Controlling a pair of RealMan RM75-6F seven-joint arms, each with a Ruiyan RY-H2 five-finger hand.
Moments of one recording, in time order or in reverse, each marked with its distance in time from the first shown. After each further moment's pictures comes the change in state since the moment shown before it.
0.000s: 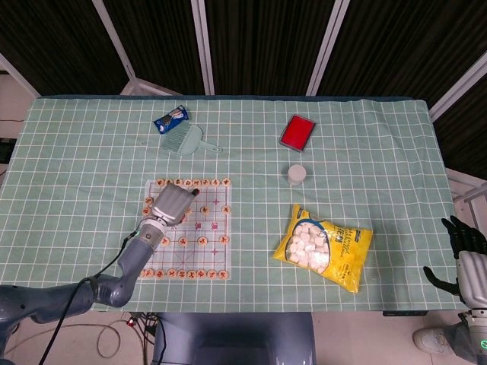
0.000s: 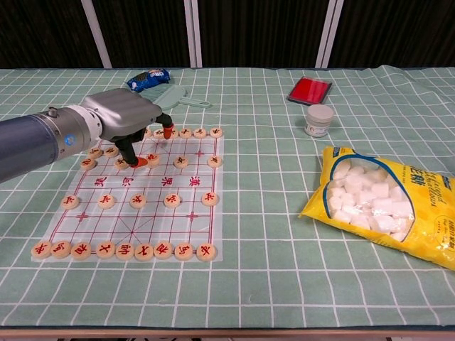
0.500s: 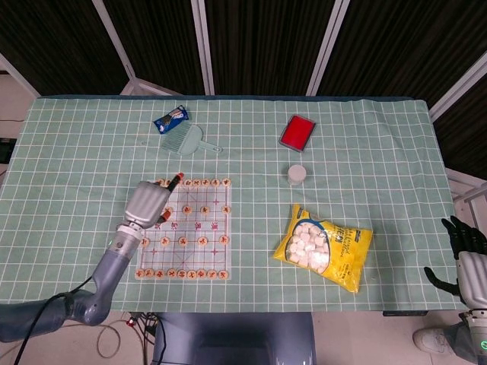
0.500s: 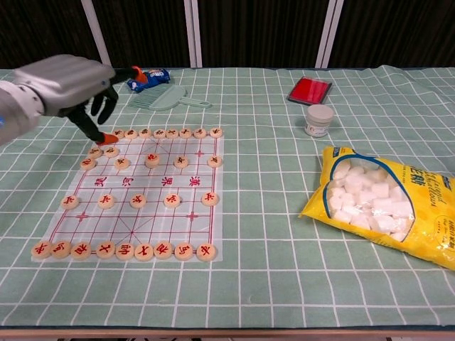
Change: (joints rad) left arm 0.170 0.148 0.022 -0.216 0.161 0.283 -0.176; right arm -0.001 -0.002 -0.004 0.009 -0.012 0.007 -0.020
